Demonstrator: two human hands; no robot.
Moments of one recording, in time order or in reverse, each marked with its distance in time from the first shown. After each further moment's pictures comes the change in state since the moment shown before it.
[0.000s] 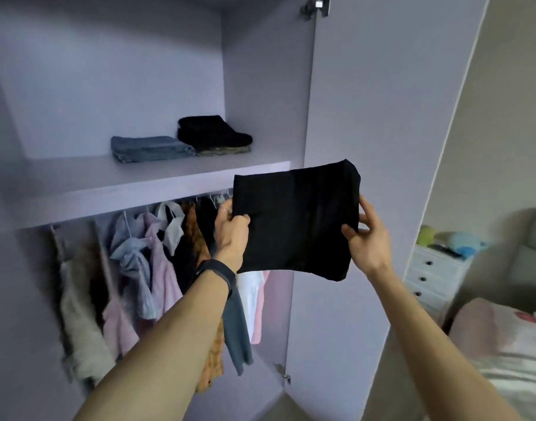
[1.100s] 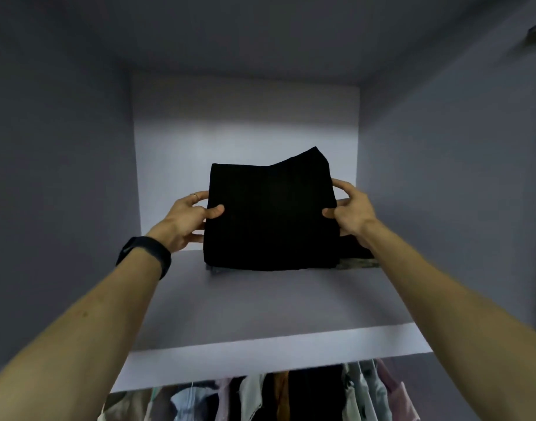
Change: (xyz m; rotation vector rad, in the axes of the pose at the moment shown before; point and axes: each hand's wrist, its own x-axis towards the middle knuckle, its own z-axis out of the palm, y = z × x) left_hand 0.371 0.170 -0.156 0.249 0.184 0.121; right_hand 0.391 -0.145 0.391 0.259 -0.633 -0.164
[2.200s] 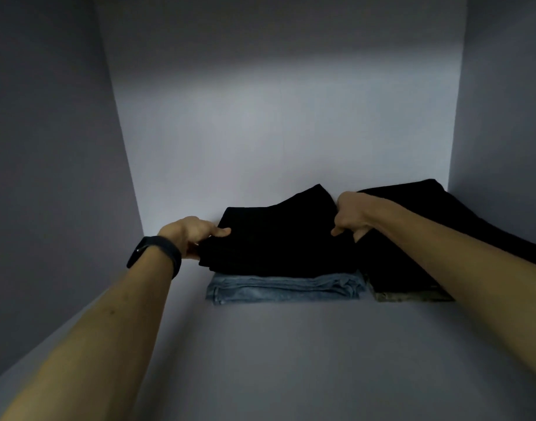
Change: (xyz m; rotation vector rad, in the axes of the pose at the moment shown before) left_hand 0.210 -0.104 -0.033 0.392 0.093 -0.506; right_hand 0.195 0.069 0.127 -0.829 -0.552 0.112
